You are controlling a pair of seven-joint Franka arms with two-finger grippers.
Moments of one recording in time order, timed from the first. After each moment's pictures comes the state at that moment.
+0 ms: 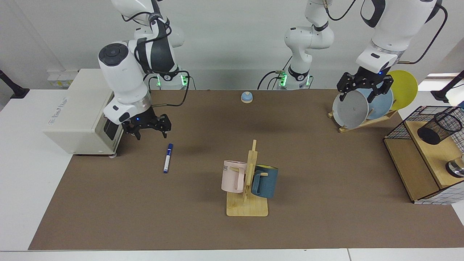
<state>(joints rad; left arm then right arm) -0.11 -0.05 0.05 -1.68 0.01 1.66 0.09 0.05 0.25 0.07 -1.76 -0.03 2.08 0.07</state>
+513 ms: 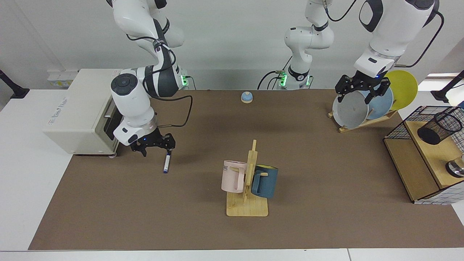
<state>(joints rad) -0.11 -0.05 0.05 -1.71 0.01 1.66 0.09 0.05 0.37 0.07 -1.83 -0.06 2.24 0.08</state>
